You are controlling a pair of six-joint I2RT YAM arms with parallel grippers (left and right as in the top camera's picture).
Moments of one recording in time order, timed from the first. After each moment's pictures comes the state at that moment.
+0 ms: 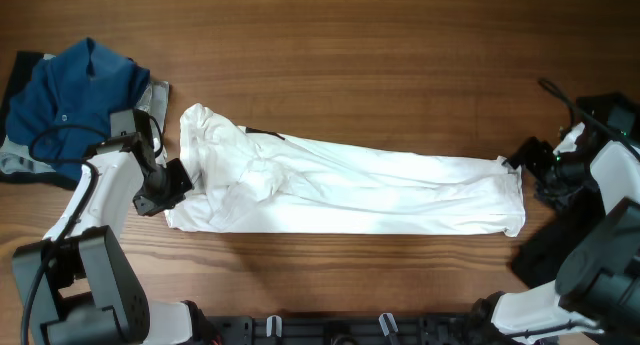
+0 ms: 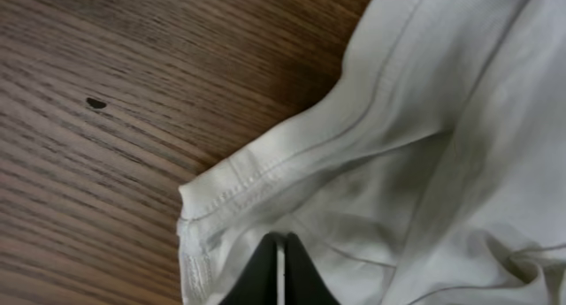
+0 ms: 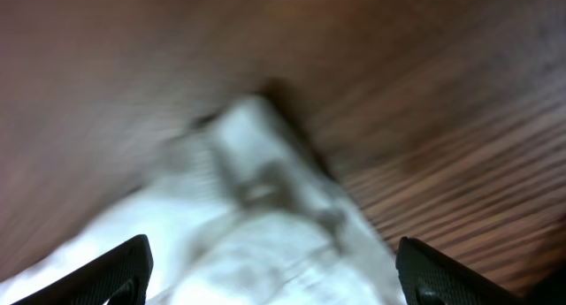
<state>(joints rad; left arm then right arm) 0.22 1.60 0.90 -0.82 0.04 -0.27 -0.53 1.71 1.03 -0.81 -0.23 0.22</state>
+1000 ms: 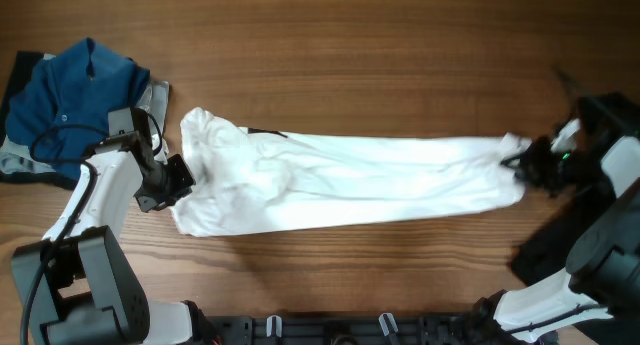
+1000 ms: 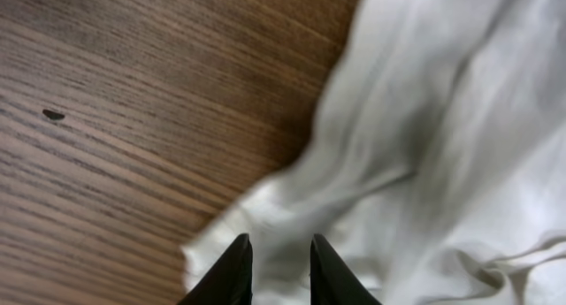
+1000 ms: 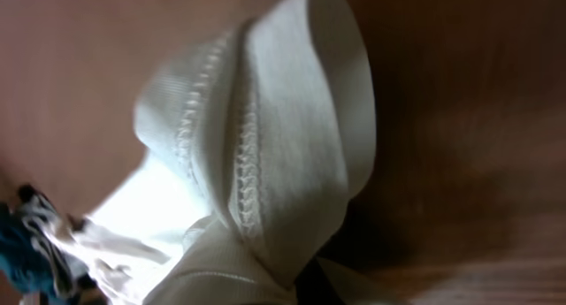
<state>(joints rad) 0.22 1.60 0.90 -0.80 0.11 -0.28 -0.59 1.81 1.11 -0.86 -0.59 0.10</state>
